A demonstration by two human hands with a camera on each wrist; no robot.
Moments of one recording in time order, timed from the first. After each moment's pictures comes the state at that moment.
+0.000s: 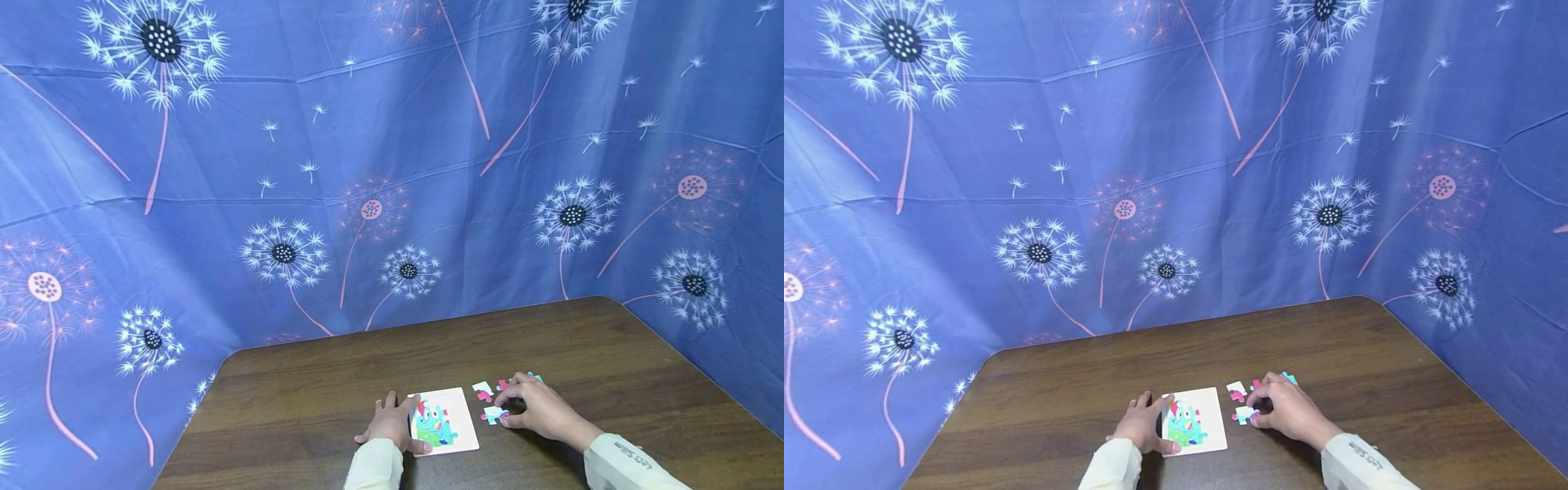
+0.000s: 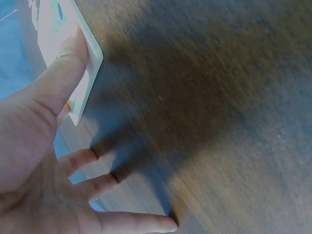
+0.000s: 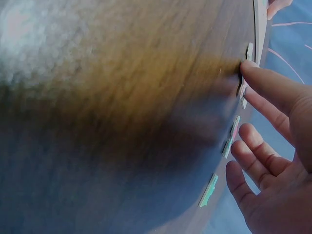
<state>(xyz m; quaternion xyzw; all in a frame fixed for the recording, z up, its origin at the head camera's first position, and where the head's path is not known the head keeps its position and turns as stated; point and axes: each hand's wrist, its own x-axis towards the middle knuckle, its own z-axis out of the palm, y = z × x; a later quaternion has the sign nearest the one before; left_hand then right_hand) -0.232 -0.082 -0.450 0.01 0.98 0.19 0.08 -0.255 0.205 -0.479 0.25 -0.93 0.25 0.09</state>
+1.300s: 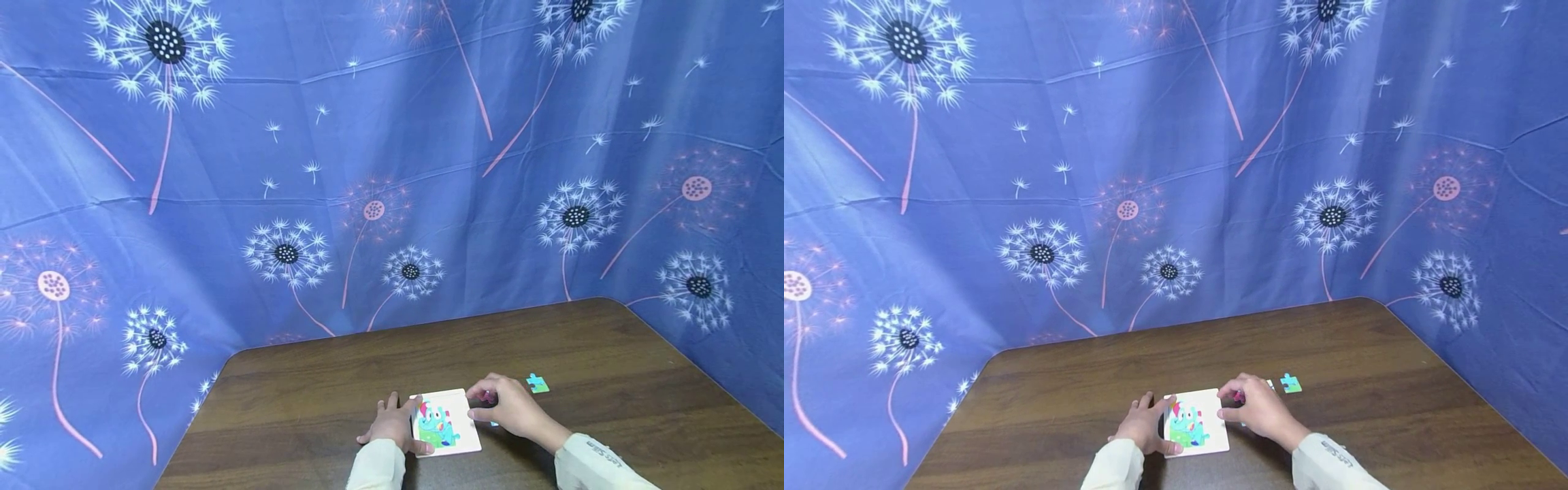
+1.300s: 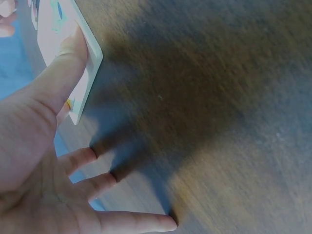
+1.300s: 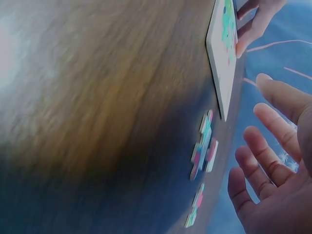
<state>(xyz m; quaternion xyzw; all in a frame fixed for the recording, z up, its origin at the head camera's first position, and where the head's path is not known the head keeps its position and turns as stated) -0.237 -0.081 -0.454 0.00 0.98 0.18 0.11 -0.253 0.155 -0.467 0.23 -0.89 0.38 0.06</state>
